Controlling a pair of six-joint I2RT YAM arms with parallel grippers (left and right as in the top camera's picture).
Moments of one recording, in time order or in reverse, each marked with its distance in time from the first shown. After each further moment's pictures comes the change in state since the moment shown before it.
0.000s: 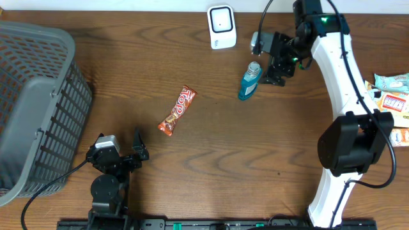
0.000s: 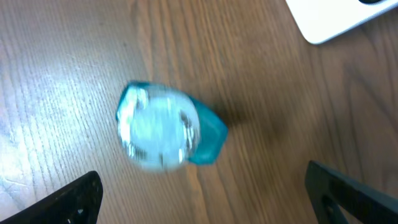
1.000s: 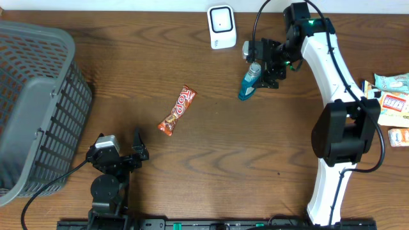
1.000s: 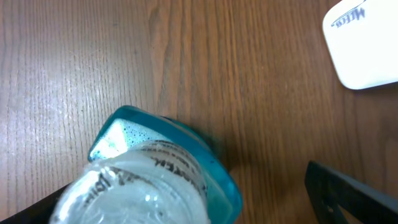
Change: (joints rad) left arm 0.000 0.000 0.000 0.000 0.000 0.000; right arm 0.006 0.109 0.000 0.040 -0.103 -0.172
